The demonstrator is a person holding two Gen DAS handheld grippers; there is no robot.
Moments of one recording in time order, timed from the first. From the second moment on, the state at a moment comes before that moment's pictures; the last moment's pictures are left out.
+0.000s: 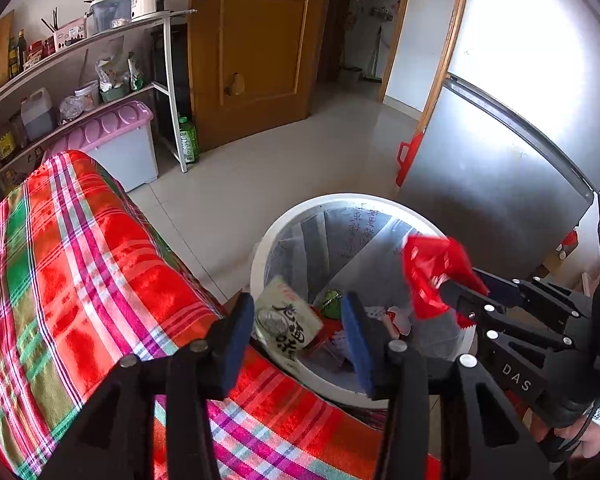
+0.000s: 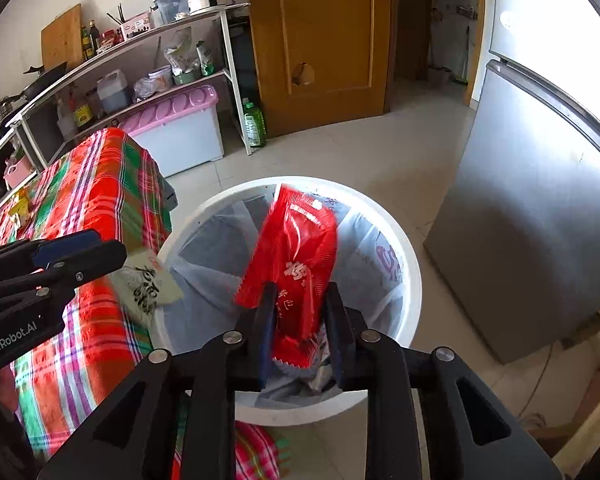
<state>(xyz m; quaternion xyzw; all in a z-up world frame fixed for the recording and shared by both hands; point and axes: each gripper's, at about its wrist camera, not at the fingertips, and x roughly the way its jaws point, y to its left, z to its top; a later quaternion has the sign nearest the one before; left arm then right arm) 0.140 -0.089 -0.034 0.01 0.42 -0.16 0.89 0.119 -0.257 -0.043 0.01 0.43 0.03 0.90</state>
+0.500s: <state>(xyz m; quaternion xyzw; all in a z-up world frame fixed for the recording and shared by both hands) 0.135 -0.079 -0.033 0.00 0.42 -0.15 0.89 0.113 -0.255 -0.040 0.01 0.41 0.03 0.91</state>
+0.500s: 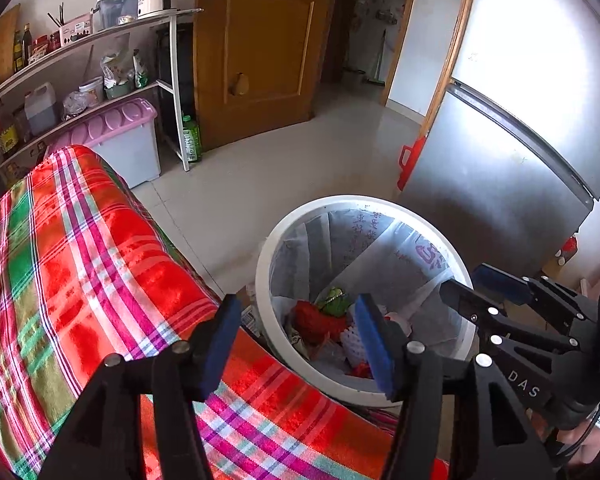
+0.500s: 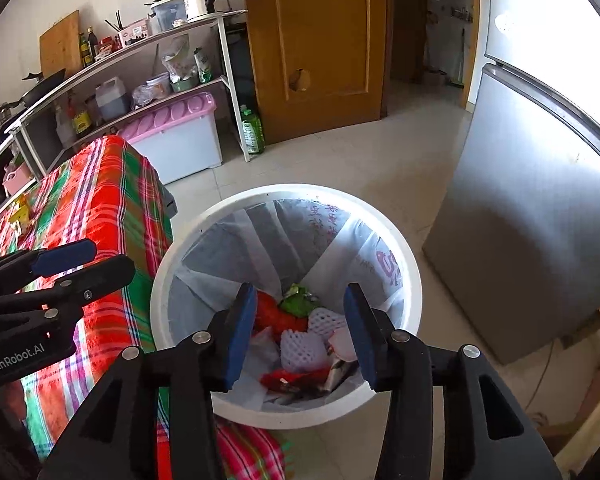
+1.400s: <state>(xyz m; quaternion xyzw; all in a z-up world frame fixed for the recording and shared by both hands) 0.103 0.017 -0.001 -0.04 0.38 -0.08 0.92 0.104 -0.184 -0.010 0.00 0.38 0.09 0.92</state>
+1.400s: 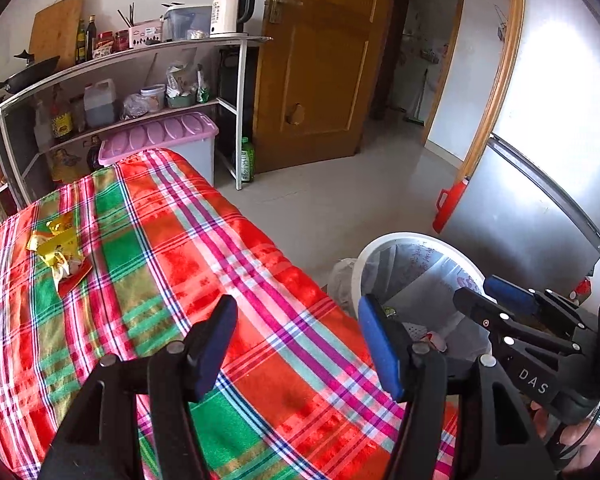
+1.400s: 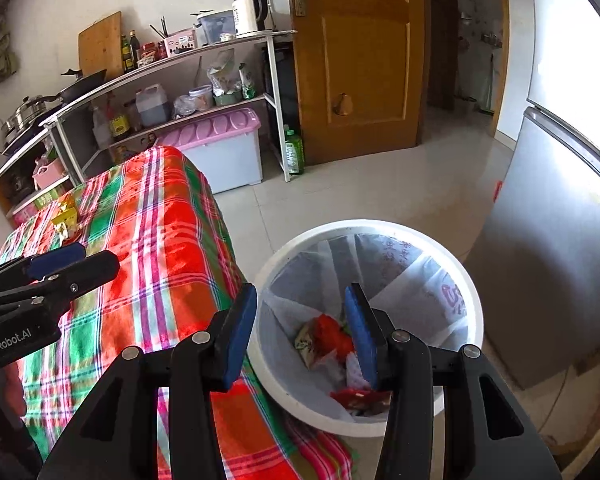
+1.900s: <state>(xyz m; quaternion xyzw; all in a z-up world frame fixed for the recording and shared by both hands) 0.092 0.118 0.000 -0.08 0.37 0.01 0.93 0.123 -0.113 -0.001 -0.01 0.37 0.15 0.92</state>
